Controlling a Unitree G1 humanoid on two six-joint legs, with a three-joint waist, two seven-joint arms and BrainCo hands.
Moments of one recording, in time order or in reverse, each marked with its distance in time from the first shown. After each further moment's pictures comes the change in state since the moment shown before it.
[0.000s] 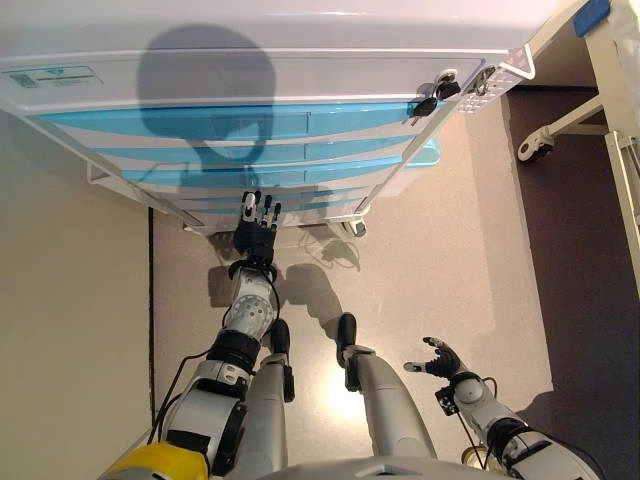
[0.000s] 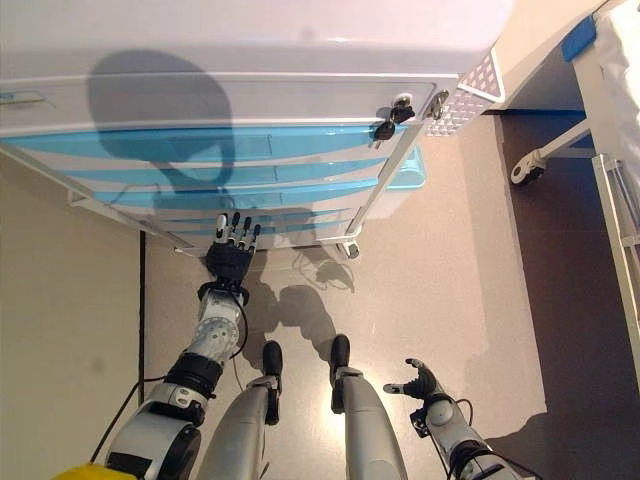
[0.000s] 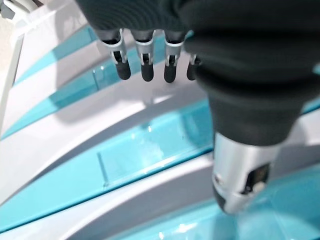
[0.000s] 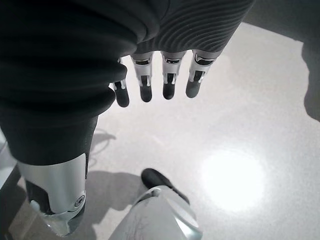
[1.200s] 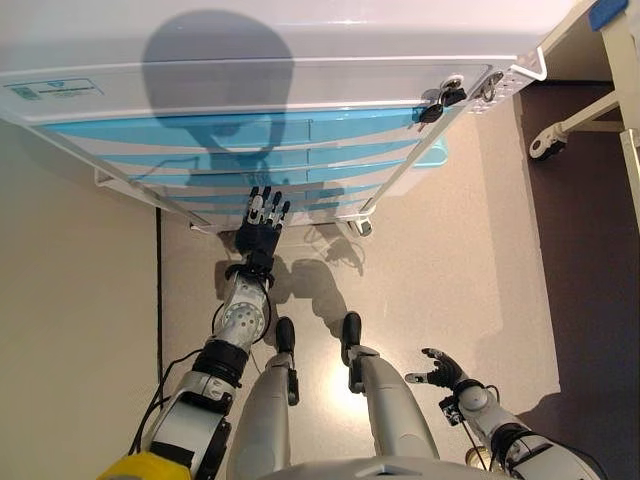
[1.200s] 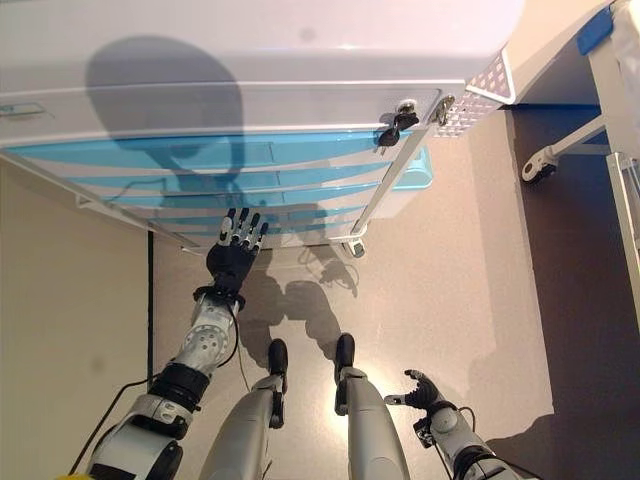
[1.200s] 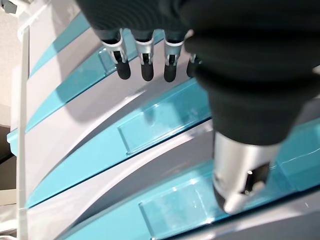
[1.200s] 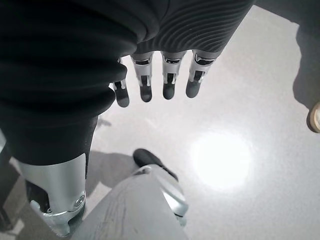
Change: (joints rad) left arm 0.071 0.083 -0.092 -0.128 -0.017 0.032 -0.052; right arm 0.007 -0.007 0.005 0.052 -0.002 -0.021 0.067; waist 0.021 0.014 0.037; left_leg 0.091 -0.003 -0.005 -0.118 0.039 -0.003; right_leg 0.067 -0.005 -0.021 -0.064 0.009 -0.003
